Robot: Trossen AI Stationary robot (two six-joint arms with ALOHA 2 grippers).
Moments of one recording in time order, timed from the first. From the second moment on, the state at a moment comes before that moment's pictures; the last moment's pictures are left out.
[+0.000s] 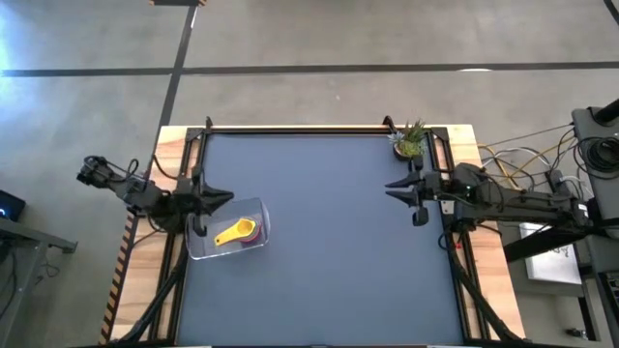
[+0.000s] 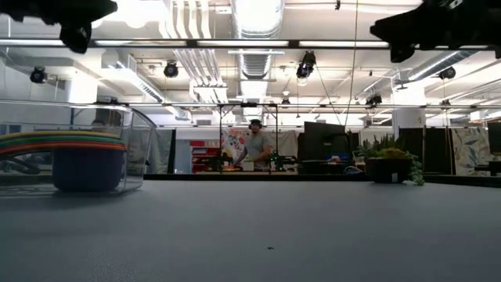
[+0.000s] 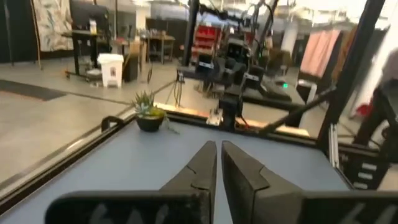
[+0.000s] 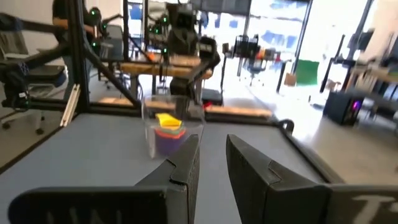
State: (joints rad) left arm -0.48 0.30 0.41 -0.12 -0.67 -0.15; right arm -0.20 0.37 0.30 0.17 -0.22 -0.11
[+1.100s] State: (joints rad) left arm -0.34 0.00 0.01 0.17 -0.47 -0.02; right arm -0.21 0.02 0.01 0.26 -0.21 -0.08
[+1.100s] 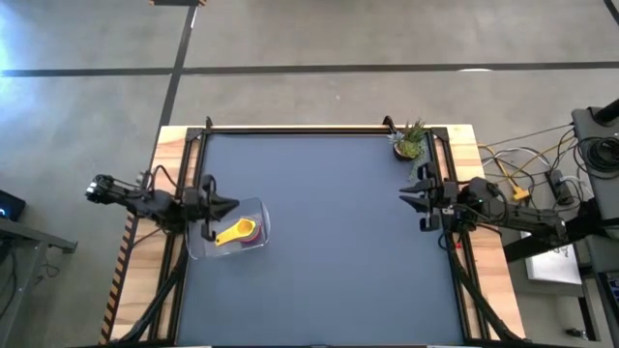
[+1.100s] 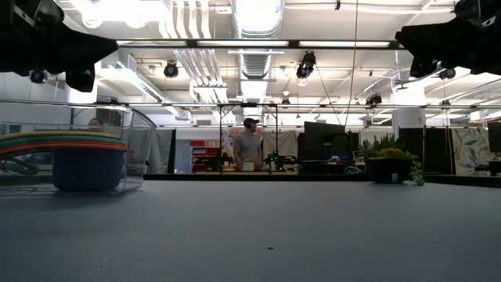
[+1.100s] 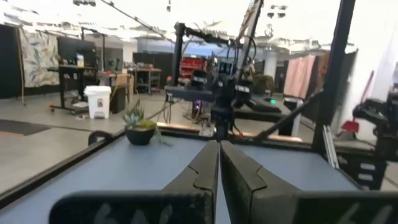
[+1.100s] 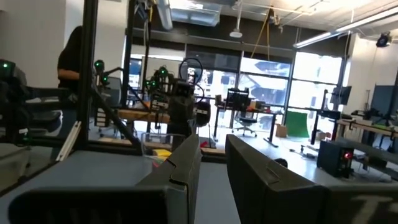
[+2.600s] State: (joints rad) left arm -0.34 0.00 0.01 0.08 -0.32 -0.19; right arm -0.21 0.00 0.01 0.06 -0.14 -0.09
